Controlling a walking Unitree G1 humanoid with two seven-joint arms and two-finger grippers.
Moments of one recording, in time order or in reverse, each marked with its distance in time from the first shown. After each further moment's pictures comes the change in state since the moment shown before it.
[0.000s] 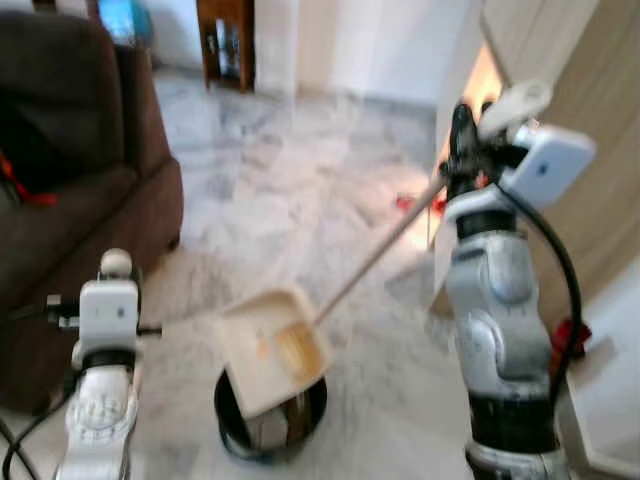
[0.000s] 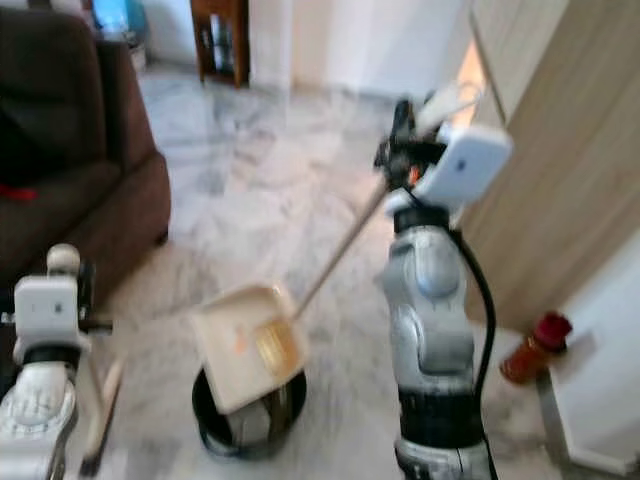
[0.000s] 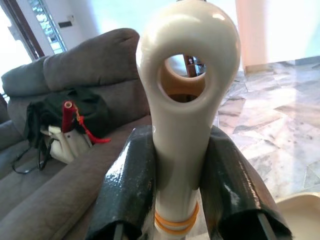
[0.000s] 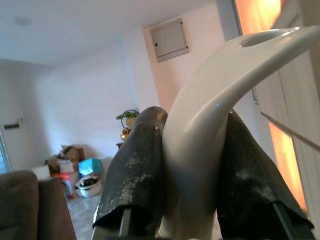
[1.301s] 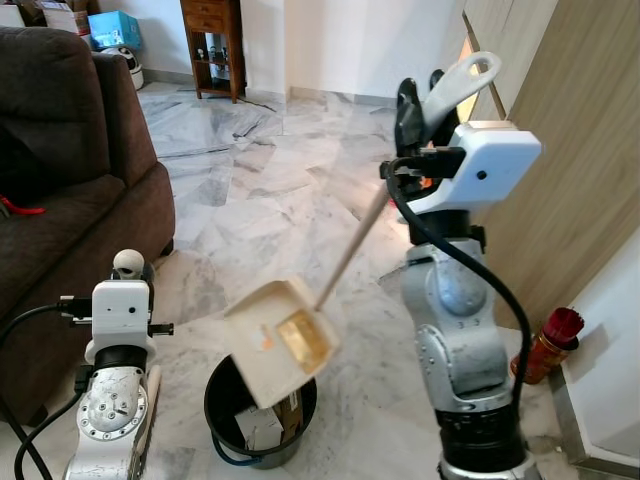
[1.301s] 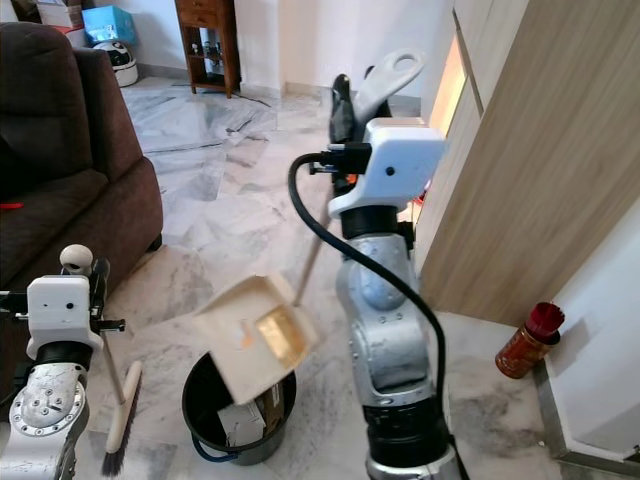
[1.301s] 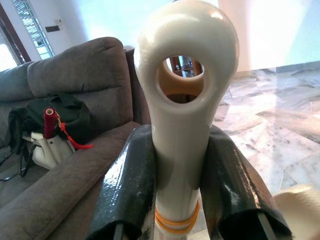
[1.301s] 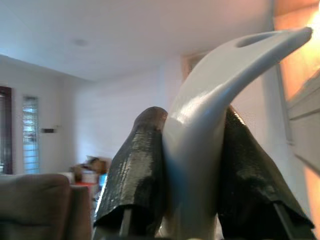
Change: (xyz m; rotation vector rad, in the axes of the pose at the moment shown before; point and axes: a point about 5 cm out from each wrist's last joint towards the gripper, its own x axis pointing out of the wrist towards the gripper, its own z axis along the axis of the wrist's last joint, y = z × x) left arm 0.000 -0.008 0.003 -0.021 -0.011 -0.030; right arm -0.020 0.073 0.005 -0.037 -0.110 0.191
